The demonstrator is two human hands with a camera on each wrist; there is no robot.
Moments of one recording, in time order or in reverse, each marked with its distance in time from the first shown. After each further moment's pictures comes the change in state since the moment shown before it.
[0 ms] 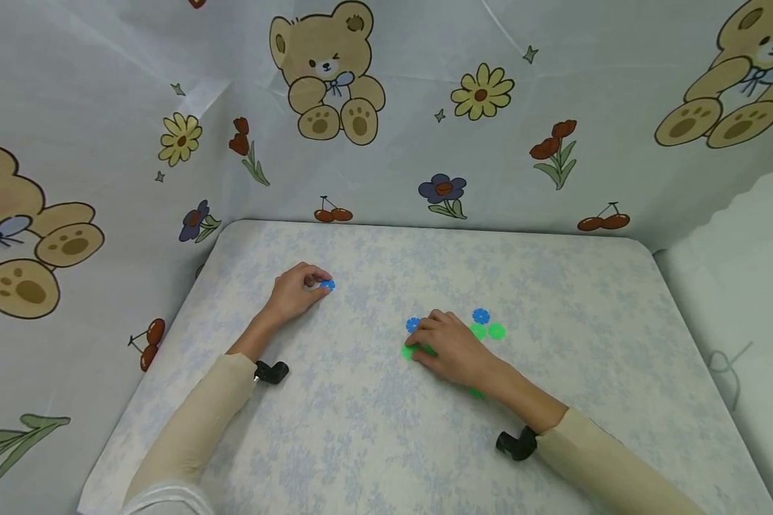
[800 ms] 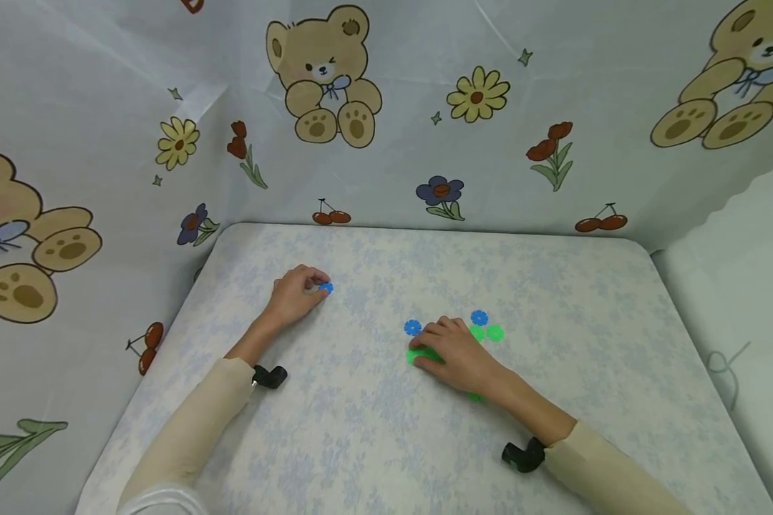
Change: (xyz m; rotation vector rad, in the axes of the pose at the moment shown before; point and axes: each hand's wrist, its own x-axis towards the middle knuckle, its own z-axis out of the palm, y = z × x) left_hand -0.001 0.005 0.002 0.054 0.007 0.002; right_hand -0.016 0.001 0.001 0.093 0.019 0.045
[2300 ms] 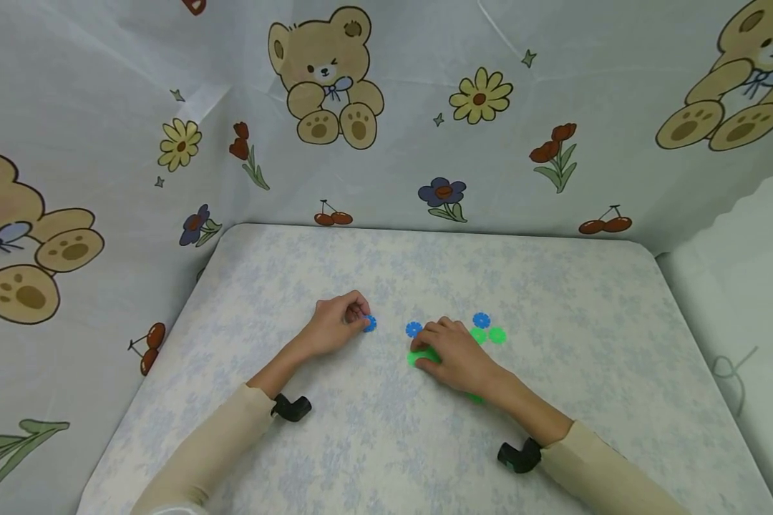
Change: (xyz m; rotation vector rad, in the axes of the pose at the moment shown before) left_hand -0.034 0.061 0.045 -0.144 -0.185 0.182; right_hand 0.009 -0.003 -0.002 0.032 -0.036 0.070
